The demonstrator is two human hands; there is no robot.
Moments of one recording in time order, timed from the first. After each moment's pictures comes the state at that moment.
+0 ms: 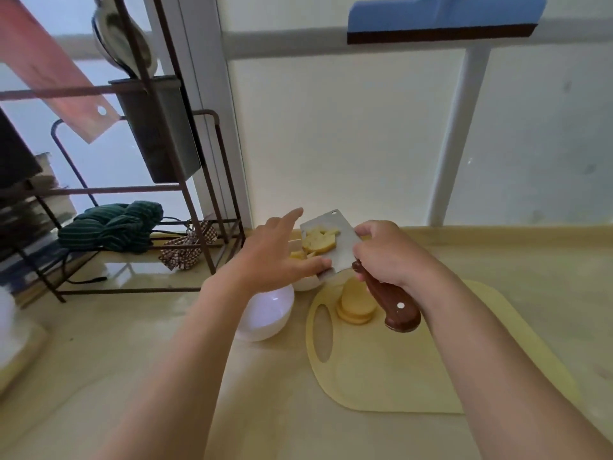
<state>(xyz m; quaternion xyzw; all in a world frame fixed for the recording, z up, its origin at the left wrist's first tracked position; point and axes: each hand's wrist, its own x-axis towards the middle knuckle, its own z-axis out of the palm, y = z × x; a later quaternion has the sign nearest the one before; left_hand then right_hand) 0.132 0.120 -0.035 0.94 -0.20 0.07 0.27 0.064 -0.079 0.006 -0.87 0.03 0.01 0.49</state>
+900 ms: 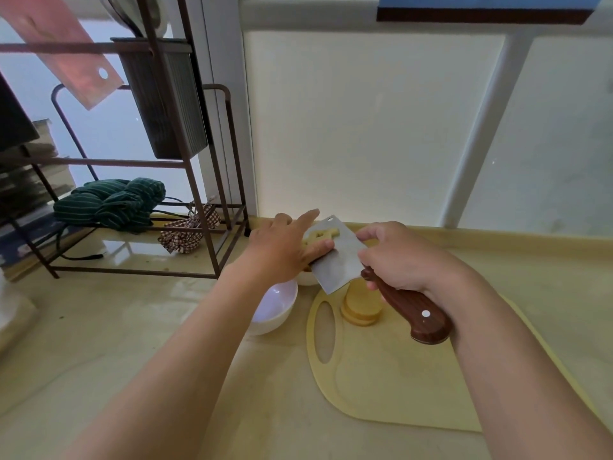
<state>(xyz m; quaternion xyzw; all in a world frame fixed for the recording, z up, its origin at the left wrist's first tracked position) 0.153 0.108 -0.052 0.98 -0.13 0.06 0.14 0.073 -0.079 0.005 -0.90 0.03 0.07 0.43</state>
